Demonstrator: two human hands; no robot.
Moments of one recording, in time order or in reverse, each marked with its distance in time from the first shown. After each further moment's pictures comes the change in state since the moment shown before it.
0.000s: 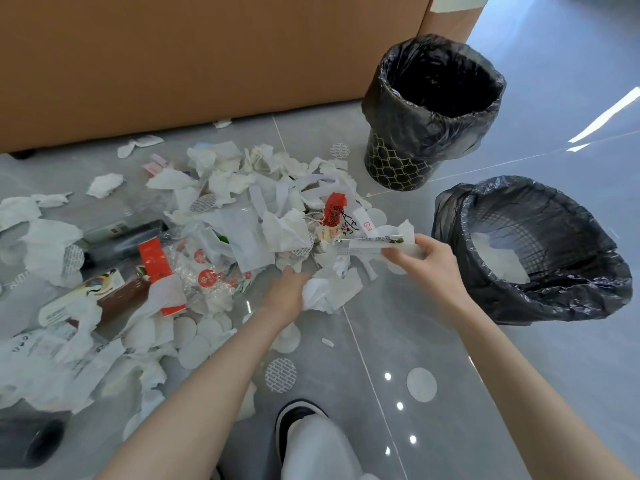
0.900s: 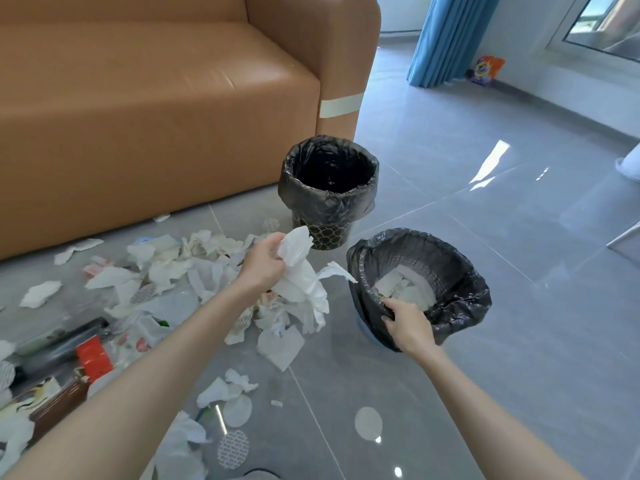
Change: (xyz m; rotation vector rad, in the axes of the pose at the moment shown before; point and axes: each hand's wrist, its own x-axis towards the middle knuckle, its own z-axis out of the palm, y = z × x) left_hand -0.011 0.163 -0.139 -0.581 0.248 0.201; right_hand -0.020 0.044 -0.099 -0.765 0.102 0.086
